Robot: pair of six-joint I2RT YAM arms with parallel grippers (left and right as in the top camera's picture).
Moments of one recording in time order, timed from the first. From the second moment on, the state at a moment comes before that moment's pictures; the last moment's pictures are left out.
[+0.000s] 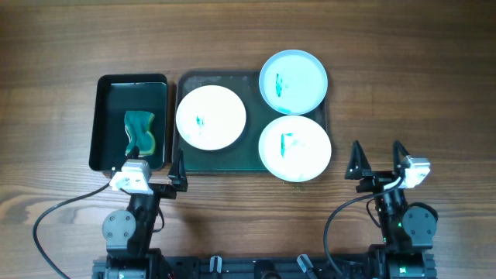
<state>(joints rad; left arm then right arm) -0.01 0.01 0.01 -0.06 0.13 -0.18 -0.01 0.02 0.01 0.00 -0.10 0.26</state>
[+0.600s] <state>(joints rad) -0.01 0.16 0.27 -0.26 0.11 -0.19 -0.01 0.33 0.28 -0.09 -0.15 0.26</state>
